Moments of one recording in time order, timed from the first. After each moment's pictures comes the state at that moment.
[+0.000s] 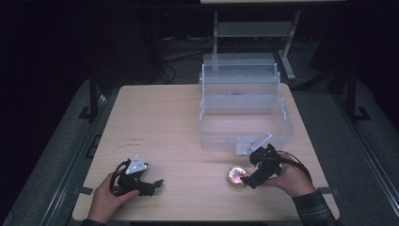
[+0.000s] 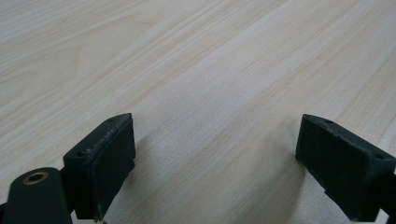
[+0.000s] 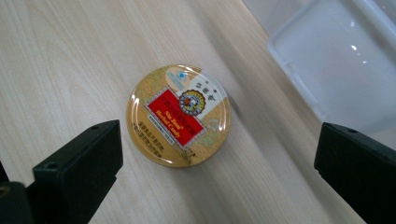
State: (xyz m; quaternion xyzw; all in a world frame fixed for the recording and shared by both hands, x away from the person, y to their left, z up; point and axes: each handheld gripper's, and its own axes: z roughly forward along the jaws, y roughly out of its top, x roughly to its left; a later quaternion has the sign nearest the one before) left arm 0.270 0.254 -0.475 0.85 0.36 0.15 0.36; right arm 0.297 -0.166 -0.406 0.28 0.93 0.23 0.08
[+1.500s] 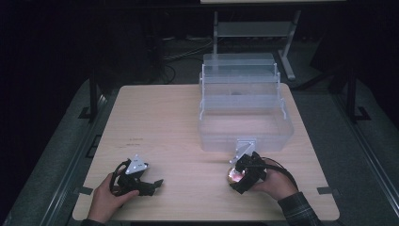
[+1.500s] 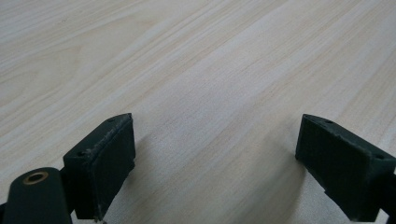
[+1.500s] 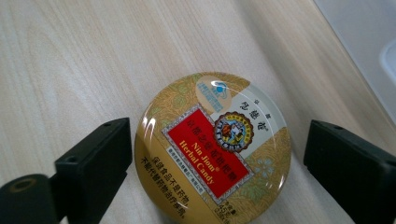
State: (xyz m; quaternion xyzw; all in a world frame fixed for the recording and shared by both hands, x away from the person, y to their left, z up) left arm 0.270 0.254 -0.475 0.85 0.36 0.15 0.36; right arm 0.299 -0.134 -0.445 0.25 0.94 0.21 0.06
